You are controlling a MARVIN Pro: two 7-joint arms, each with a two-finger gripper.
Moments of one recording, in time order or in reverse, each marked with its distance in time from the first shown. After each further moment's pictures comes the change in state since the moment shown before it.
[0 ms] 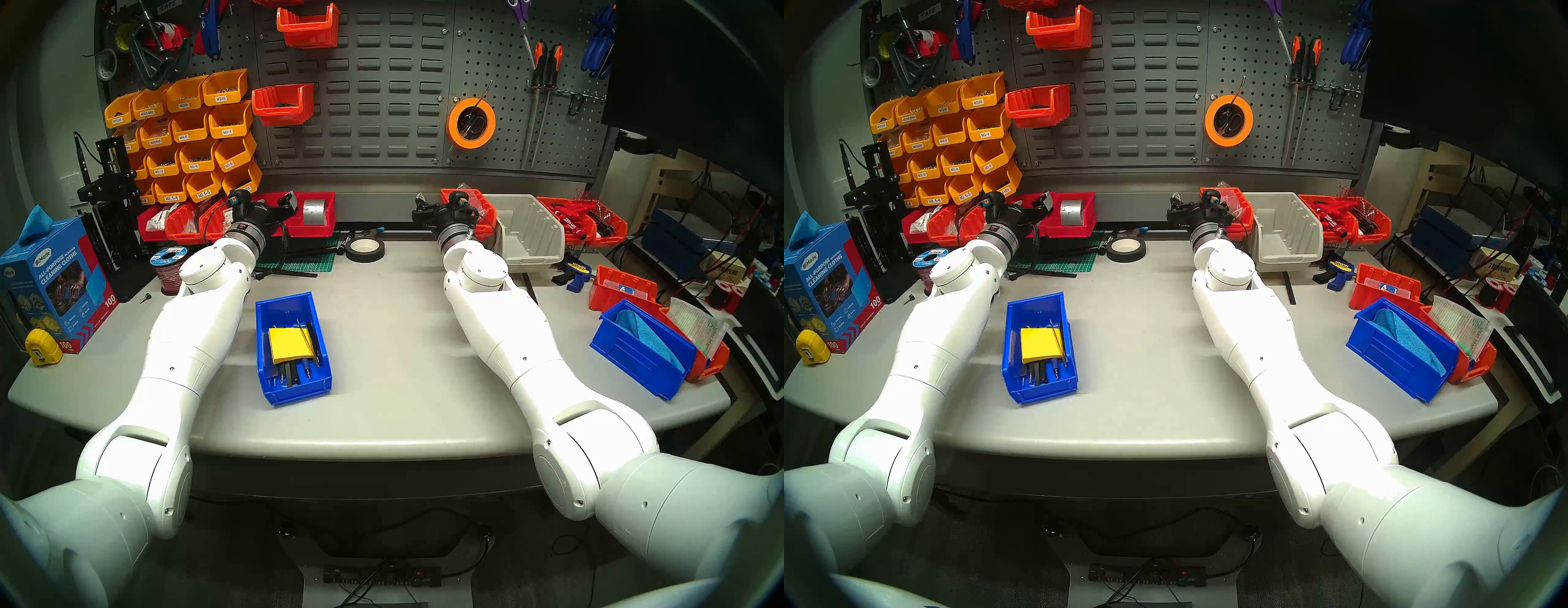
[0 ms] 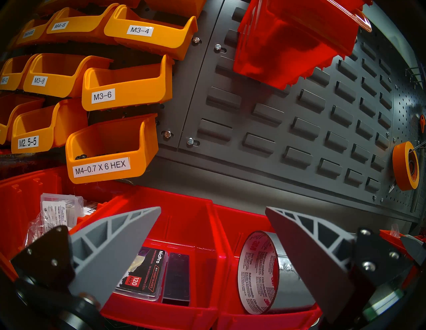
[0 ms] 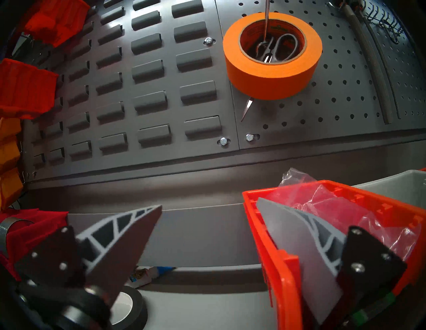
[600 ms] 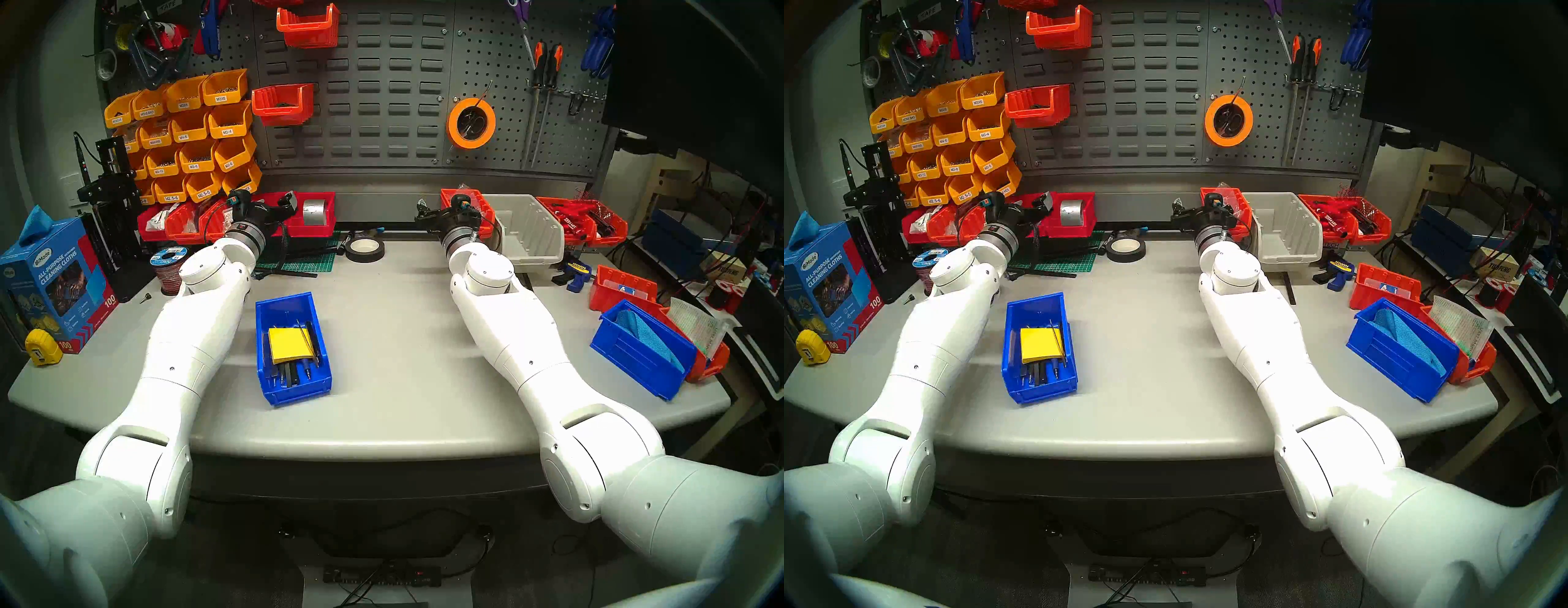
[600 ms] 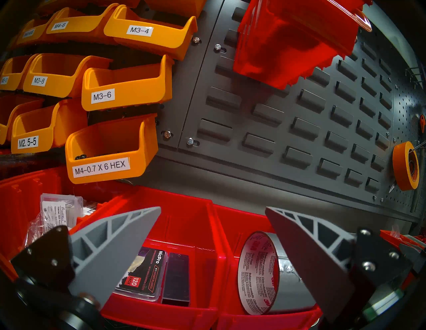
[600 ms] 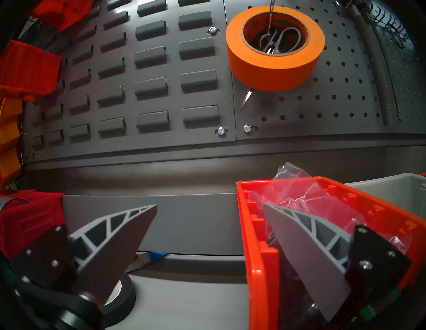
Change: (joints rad) left arm 0.000 0.000 0.000 0.000 0.000 0.000 0.000; right arm -0.014 0.033 -0.003 -0.025 -0.028 0.044 0.012
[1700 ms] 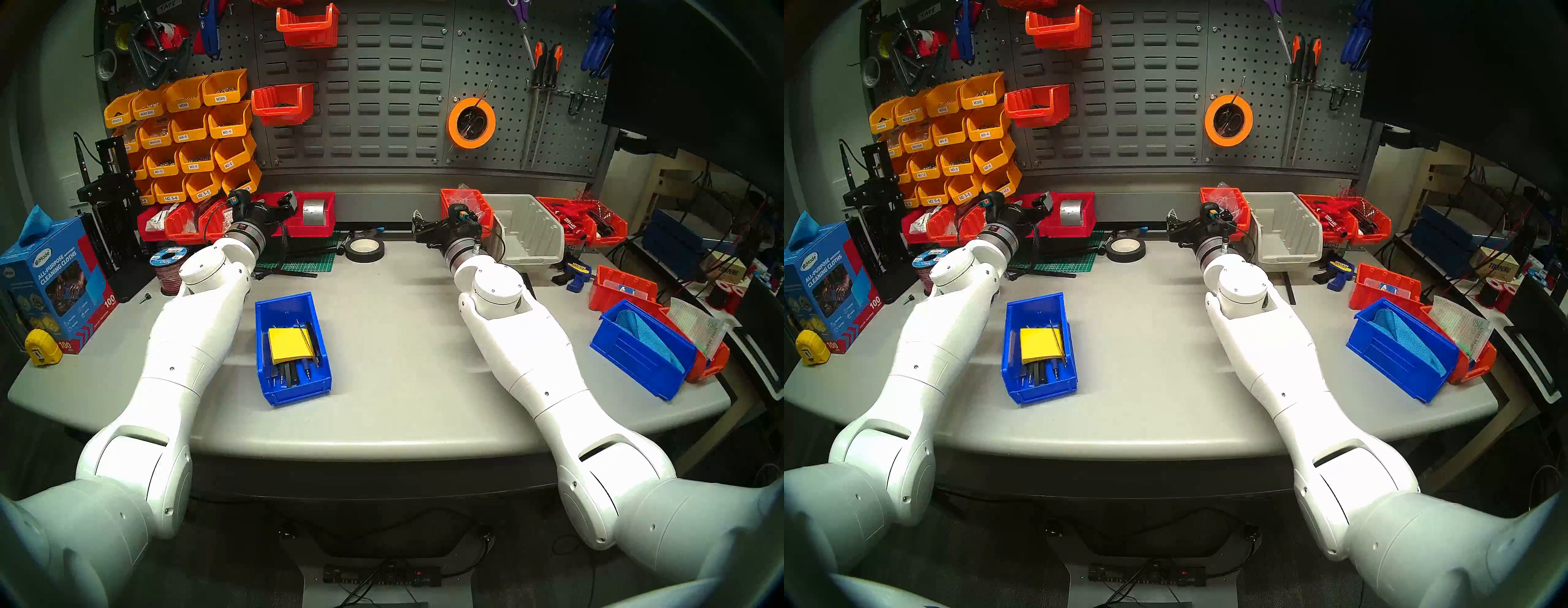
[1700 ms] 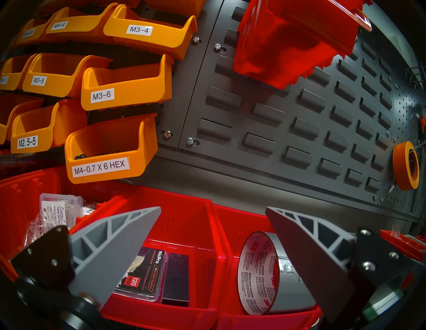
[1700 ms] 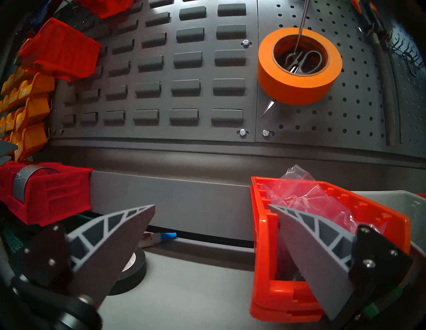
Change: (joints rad) left arm 0.000 0.000 0.000 0.000 0.000 0.000 0.000; right arm -0.156 0.097 -0.046 -0.264 -0.069 0.065 0.009
